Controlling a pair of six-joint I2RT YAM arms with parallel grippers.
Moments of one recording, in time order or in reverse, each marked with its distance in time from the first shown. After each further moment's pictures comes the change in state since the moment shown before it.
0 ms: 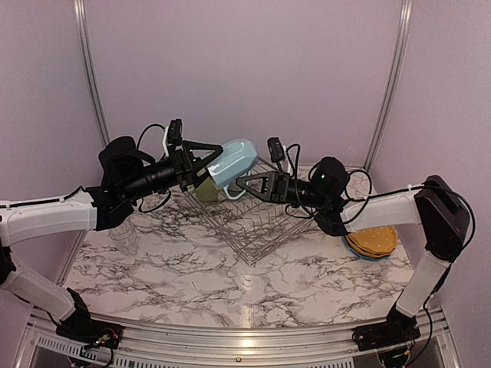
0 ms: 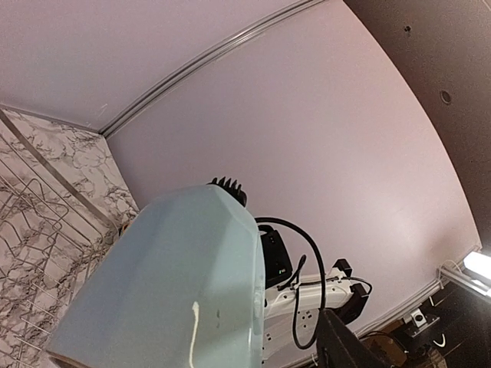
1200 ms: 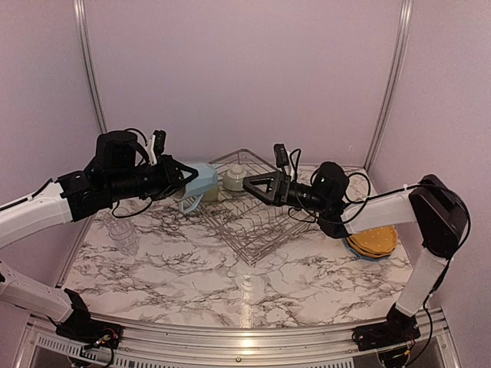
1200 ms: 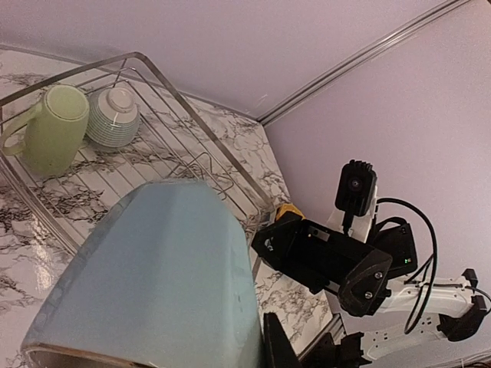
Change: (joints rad) left arm 0.004 -0.141 0.099 -0.680 -0.279 0.208; right arm -0.044 0.027 -0.040 -0.013 0.073 0.014
